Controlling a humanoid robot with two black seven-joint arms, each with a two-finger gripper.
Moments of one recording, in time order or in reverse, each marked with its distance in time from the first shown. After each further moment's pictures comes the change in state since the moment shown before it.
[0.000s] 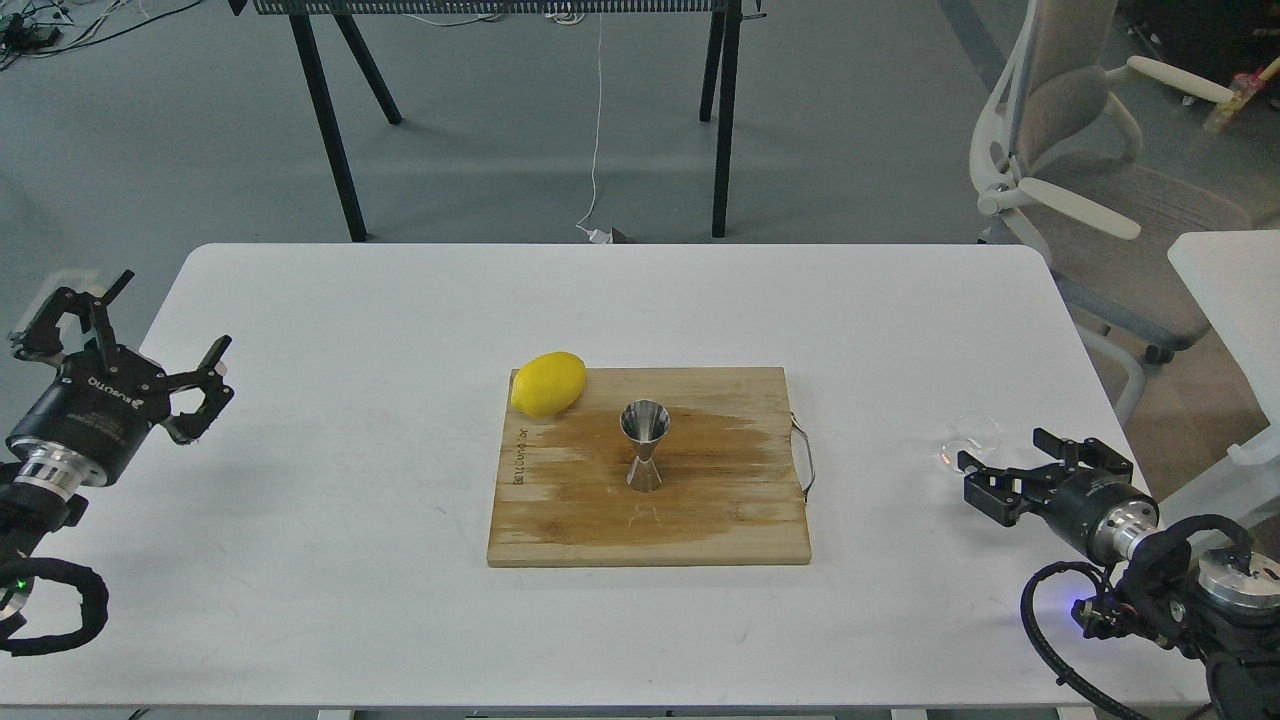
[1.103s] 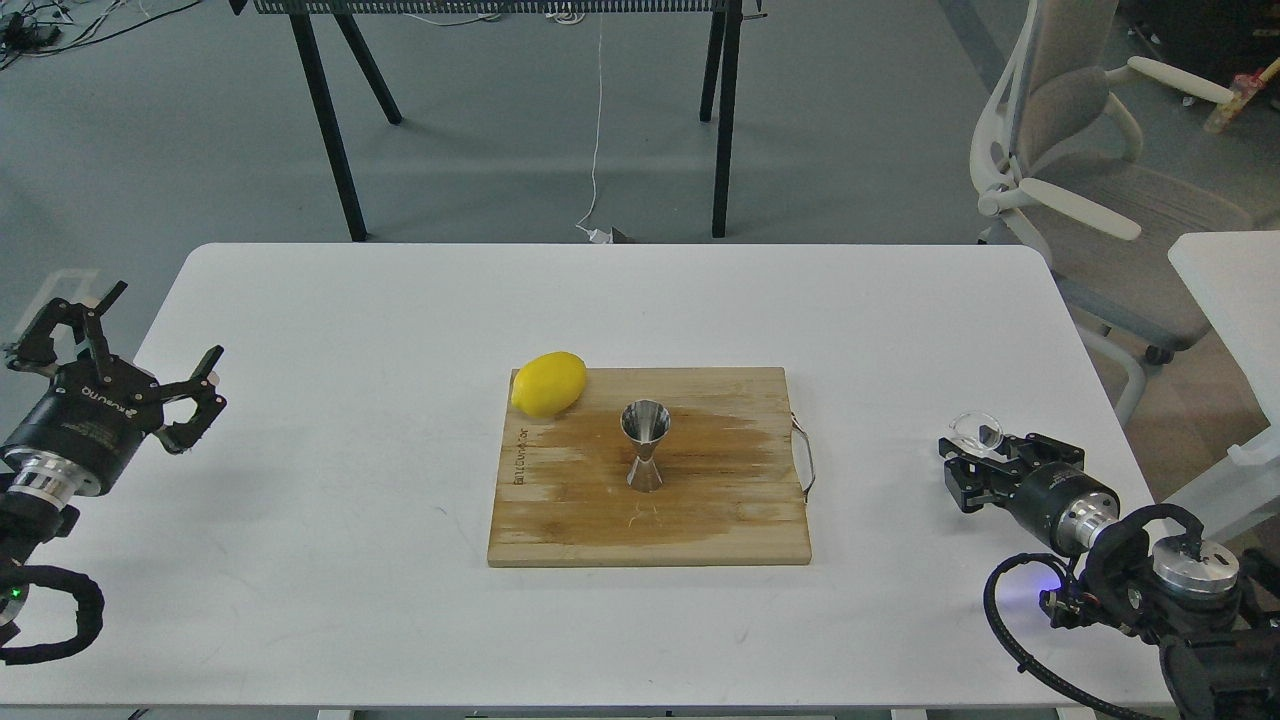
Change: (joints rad) left arm 0.014 -0.001 0.000 0.023 -0.001 0.000 0.000; right arm 0.043 0.064 -0.022 -0.068 -0.063 0.009 0.004
